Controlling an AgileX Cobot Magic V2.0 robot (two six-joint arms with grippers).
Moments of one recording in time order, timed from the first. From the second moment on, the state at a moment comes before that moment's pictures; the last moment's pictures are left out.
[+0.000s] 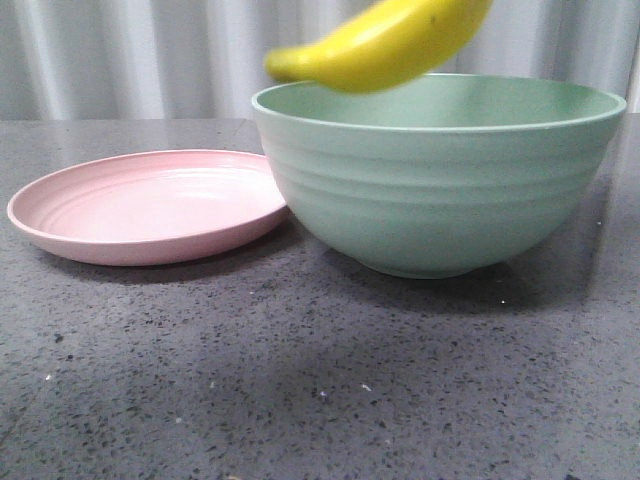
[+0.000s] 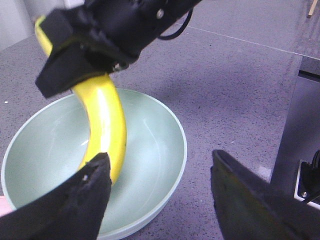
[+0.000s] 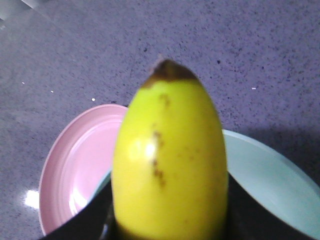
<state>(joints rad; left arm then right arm) -0.98 1.09 -1.02 -0.32 0.43 0.28 0.28 1.38 -1.19 0.47 0.56 0.07</state>
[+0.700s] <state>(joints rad) -0.98 0.99 -1.02 -0.34 0.35 0.28 0.28 1.24 -1.19 0.35 0.61 0.01</state>
